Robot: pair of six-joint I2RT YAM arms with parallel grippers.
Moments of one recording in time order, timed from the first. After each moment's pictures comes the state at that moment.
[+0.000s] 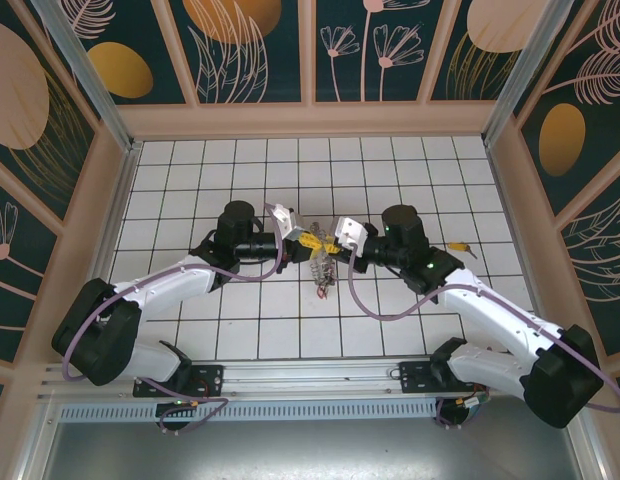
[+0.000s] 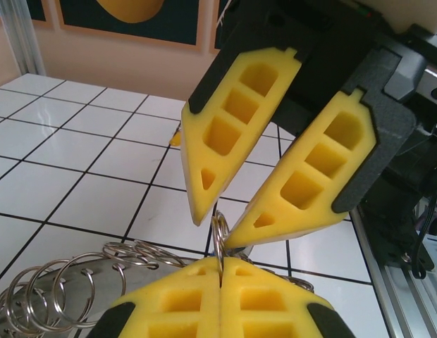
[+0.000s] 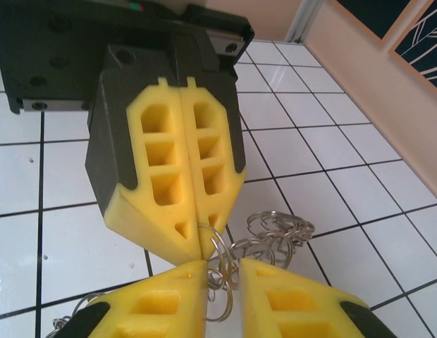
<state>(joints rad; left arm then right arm) -0.62 1.40 0.72 0.40 0.84 0.08 0.66 1.07 0.73 -0.09 -0.45 -0.53</state>
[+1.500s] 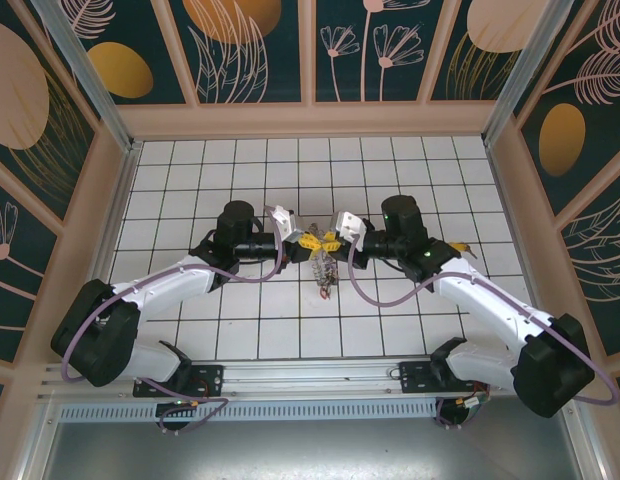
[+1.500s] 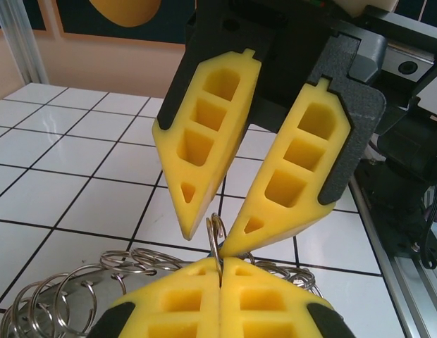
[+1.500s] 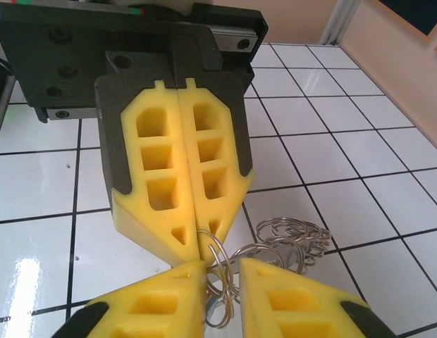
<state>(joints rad) -0.61 1.39 0.72 0.38 0.84 0.14 0.60 1.15 0.78 -0.12 -0.62 -0.53</state>
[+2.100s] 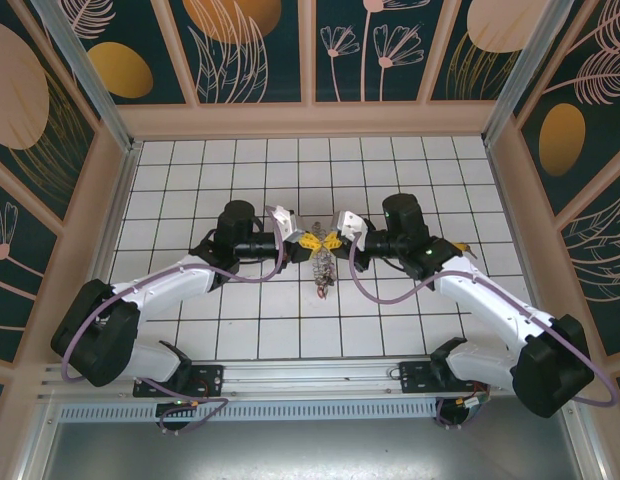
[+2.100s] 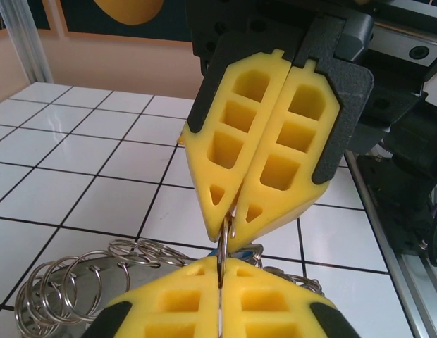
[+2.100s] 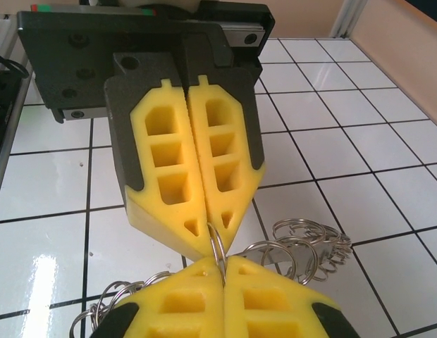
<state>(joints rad) -0.61 1.40 0.73 0.35 0.83 0.17 0.58 1.15 0.81 -0.18 -0.65 -0.53</state>
